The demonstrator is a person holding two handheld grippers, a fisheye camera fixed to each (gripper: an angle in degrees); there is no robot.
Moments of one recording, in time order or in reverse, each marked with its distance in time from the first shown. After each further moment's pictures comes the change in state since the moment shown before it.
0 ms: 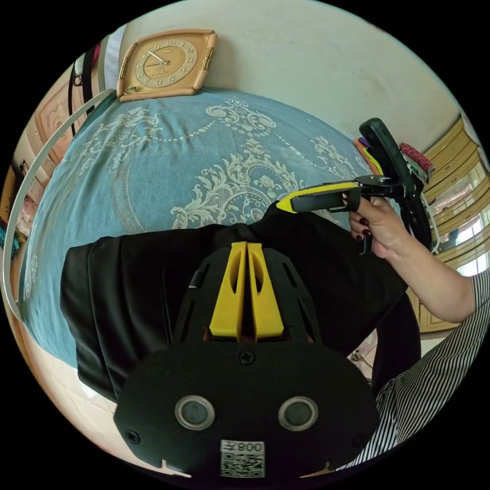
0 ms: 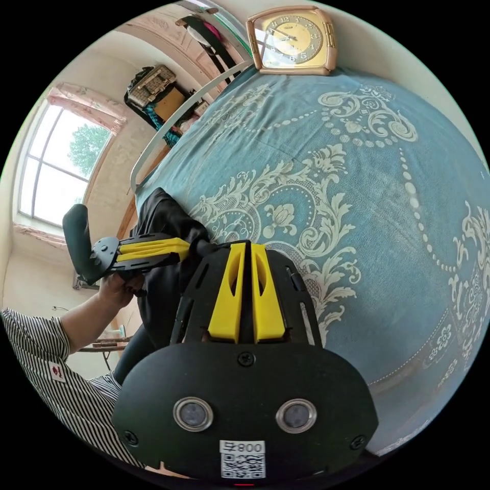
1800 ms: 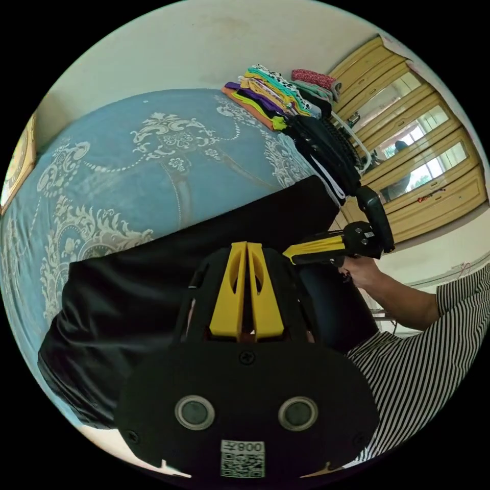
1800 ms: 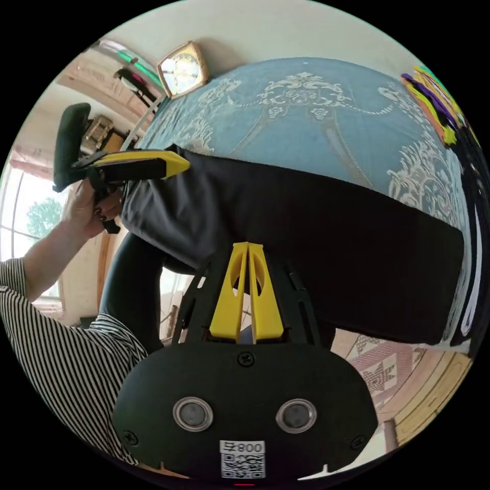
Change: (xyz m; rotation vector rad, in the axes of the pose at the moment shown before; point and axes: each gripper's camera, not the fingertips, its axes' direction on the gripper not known) left arm 0.449 -0.480 -0.278 -0.205 0.286 0.462; right arm 0.099 0.524 -0.200 0.104 0.167 0.375
